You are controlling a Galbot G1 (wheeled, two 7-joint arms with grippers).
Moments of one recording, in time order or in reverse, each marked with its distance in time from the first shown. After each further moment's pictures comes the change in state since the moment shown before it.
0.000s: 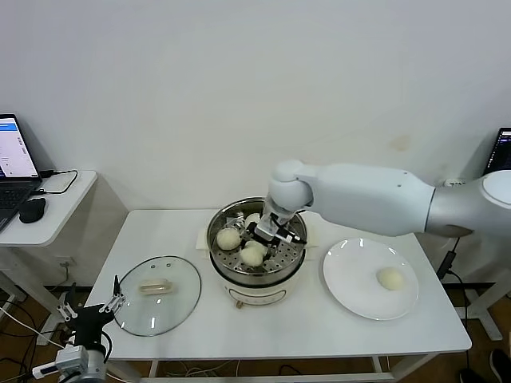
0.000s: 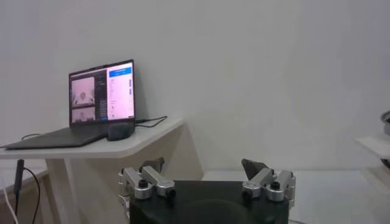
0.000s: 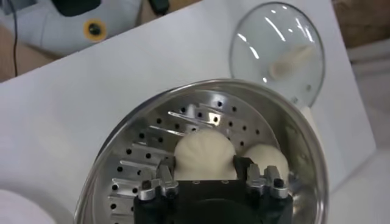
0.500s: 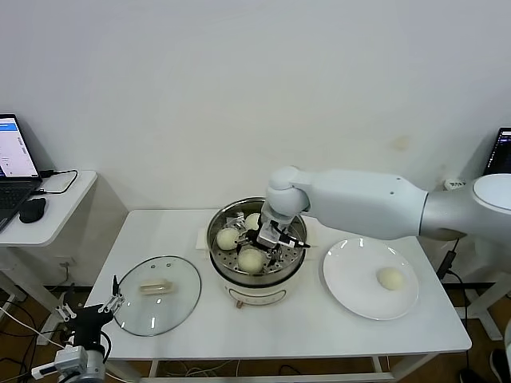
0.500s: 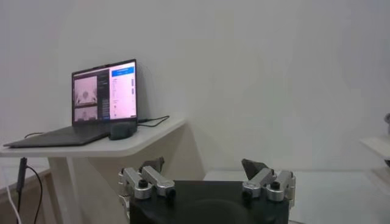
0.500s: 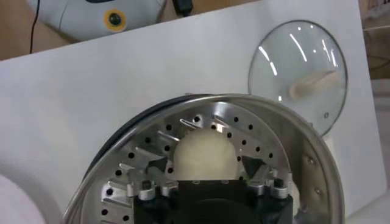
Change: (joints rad) left arm -0.003 0.003 -0.003 0.003 -0.003 -0.003 0.000; right arm 0.017 -0.016 0.003 0.013 -0.008 0.039 -0.011
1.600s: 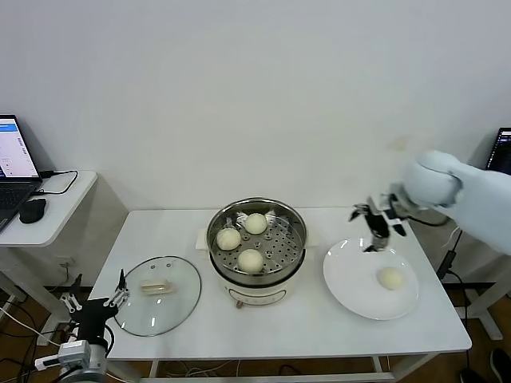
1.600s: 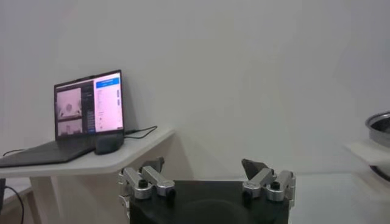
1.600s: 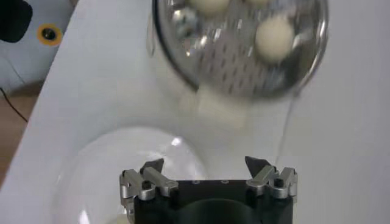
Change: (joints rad) left arm -0.010 0.054 0.031 -0.009 0.001 0.008 0.013; right arm -0.128 -0.677 0.242 0.156 0.054 -0.503 -0.082
